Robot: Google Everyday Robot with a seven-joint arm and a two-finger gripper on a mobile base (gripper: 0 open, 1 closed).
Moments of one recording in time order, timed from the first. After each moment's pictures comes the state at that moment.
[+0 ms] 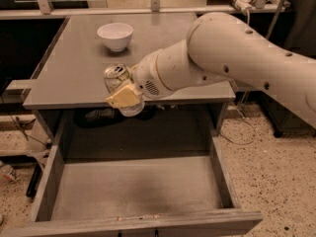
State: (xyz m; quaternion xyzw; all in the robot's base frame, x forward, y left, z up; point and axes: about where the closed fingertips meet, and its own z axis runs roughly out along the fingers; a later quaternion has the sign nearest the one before) arm 0.530 0.086 0.902 -0.53 0.71 0.23 0.41
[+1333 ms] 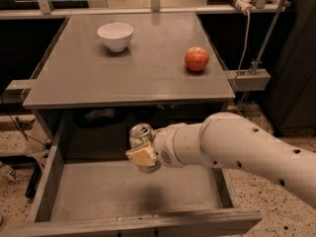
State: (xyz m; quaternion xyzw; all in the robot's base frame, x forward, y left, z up) arm 0.464 0.036 0.768 -0.39 0.81 0.23 0.37
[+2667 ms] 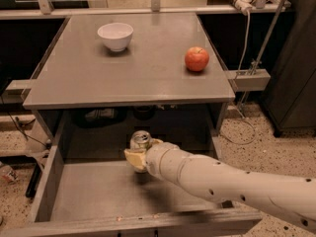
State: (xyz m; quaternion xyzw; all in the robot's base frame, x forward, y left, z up) arm 0.514 0.052 0.685 -0.25 0.82 0.23 0.46
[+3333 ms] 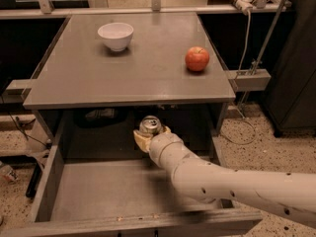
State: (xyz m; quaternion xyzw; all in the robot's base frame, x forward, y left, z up) arm 0.572 0.027 0.696 -0.17 0.79 0.17 0.56
